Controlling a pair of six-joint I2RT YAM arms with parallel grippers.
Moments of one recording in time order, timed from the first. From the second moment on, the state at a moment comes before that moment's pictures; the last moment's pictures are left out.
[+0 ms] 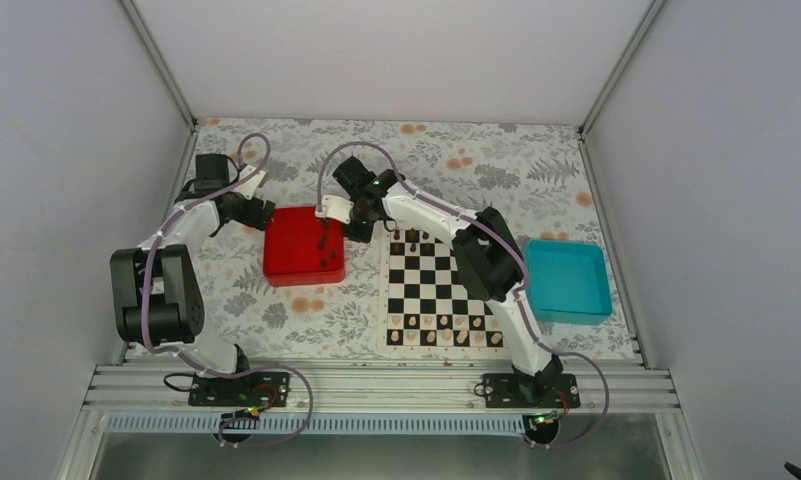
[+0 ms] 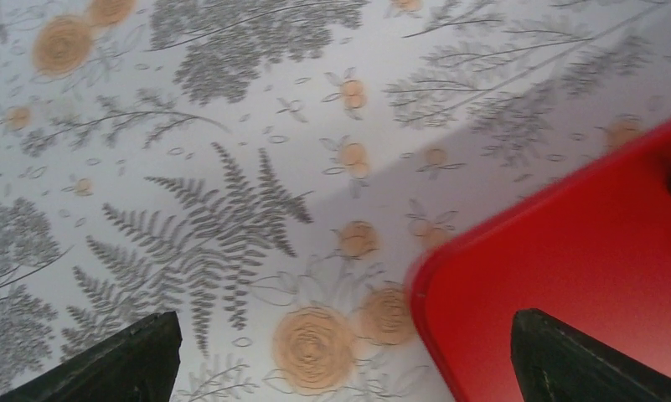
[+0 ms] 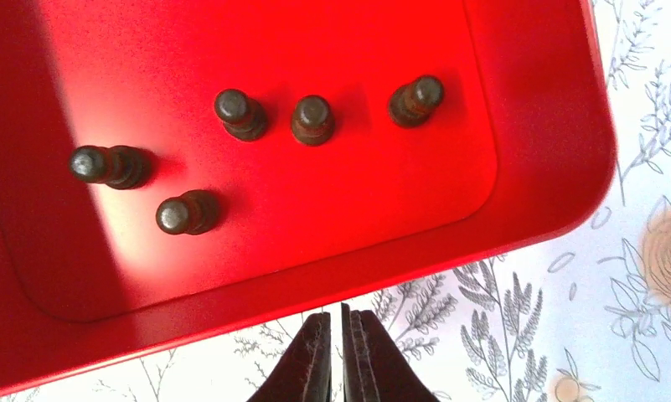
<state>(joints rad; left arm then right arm) 0.10 1.57 1.02 -0.40 0.20 0.46 0.80 2.26 1.92 -0.82 -0.16 -0.59</state>
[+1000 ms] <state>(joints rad) 0.11 2.00 1.31 -0.40 0.22 0.52 1.04 2.17 1.75 -0.95 -0.15 -0.60</state>
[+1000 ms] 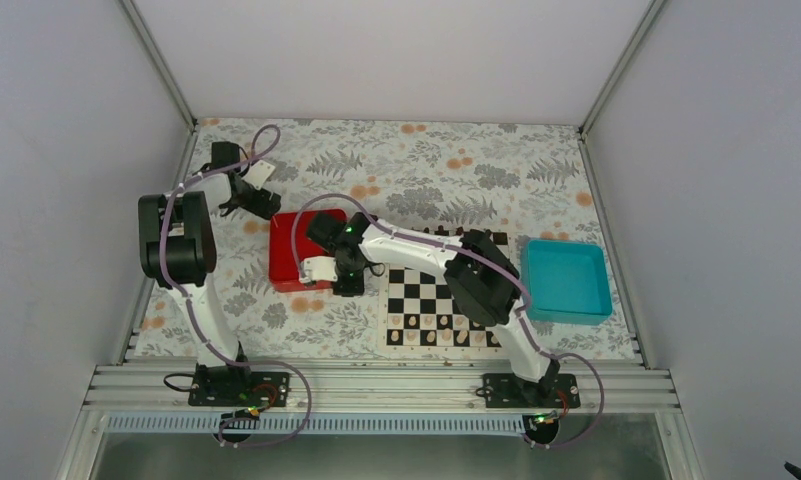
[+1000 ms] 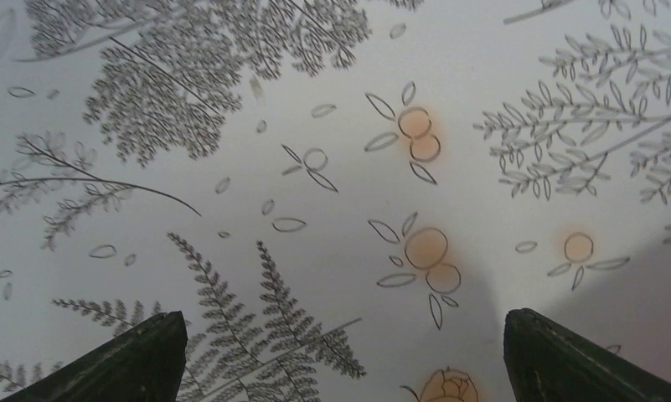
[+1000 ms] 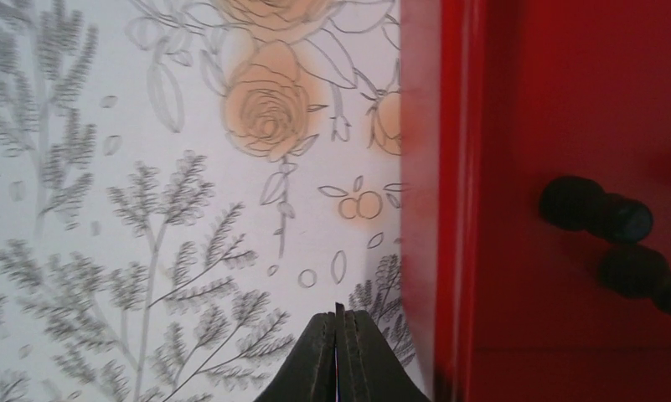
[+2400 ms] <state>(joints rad) 0.13 1.54 0.98 -0.53 0.27 0.70 0.76 2.18 1.76 -0.79 0.01 -0.60</state>
